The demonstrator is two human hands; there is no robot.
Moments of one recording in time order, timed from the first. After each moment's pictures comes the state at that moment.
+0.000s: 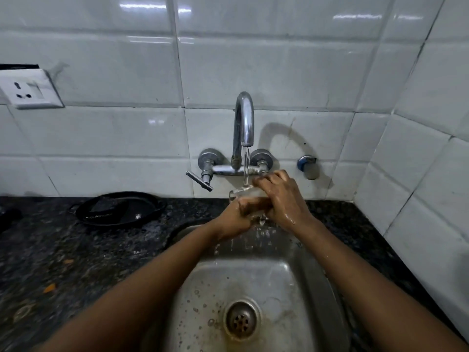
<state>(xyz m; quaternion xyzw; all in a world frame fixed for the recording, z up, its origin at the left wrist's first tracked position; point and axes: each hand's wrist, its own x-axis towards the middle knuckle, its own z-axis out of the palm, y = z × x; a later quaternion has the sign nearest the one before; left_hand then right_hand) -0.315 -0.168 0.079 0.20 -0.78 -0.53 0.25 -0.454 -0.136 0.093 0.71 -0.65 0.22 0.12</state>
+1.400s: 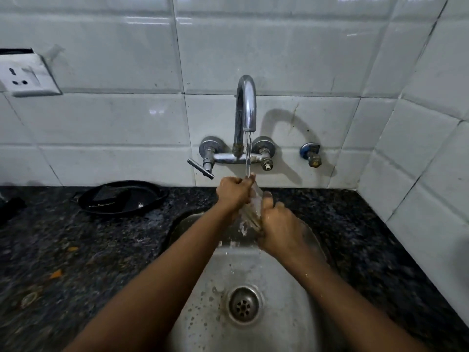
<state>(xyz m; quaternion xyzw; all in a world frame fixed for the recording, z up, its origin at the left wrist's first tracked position) -0.338 -0.190 0.072 0.49 -0.60 -0.50 0.38 -0.414 -0.097 0.054 0.62 -0.77 0.12 0.00</state>
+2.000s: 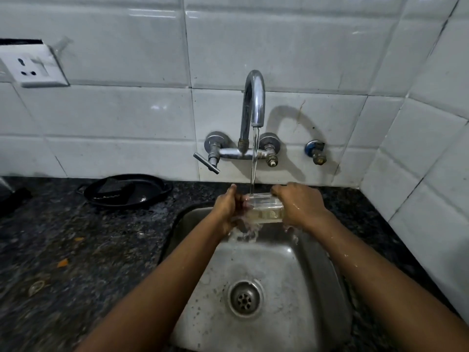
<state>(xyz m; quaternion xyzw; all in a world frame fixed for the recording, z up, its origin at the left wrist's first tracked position) -0.308 -0.178 0.046 0.47 -0.41 -0.71 0.32 -0.444 -0.107 0.092 0.67 -0.75 -0.01 0.05</state>
